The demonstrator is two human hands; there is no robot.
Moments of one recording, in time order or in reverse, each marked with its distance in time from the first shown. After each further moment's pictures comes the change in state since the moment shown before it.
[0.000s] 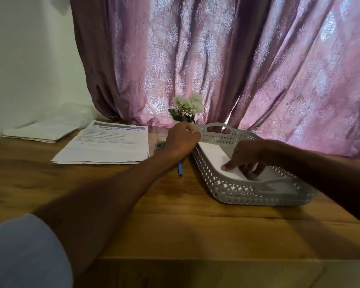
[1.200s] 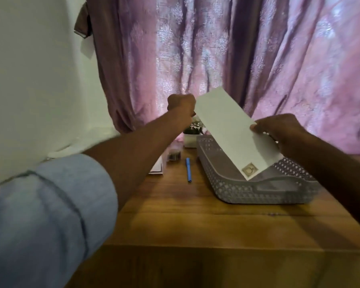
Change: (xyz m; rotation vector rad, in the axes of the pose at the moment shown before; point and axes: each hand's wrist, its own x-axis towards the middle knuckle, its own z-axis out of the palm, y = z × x) left_hand 0.063 0.105 -0.041 -0.458 0.263 -0.315; right_hand -0.064 0.014 -0.036 0.991 0.558 -0.285
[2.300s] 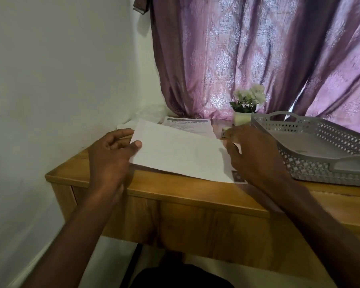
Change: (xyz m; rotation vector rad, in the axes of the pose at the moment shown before) left_hand -0.167 -0.053 -0.336 0.195 0.343 0.233; right_hand -0.162 0.040 0.155 -0.767 -0.141 -0.913
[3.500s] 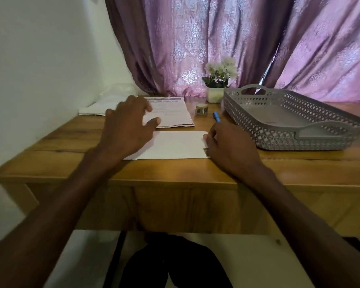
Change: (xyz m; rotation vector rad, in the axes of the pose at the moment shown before) left_hand 0.028 -0.007 0.079 0.907 -0.400 0.581; right_hand -0.030 0.006 0.017 -0.053 -0.155 0.235
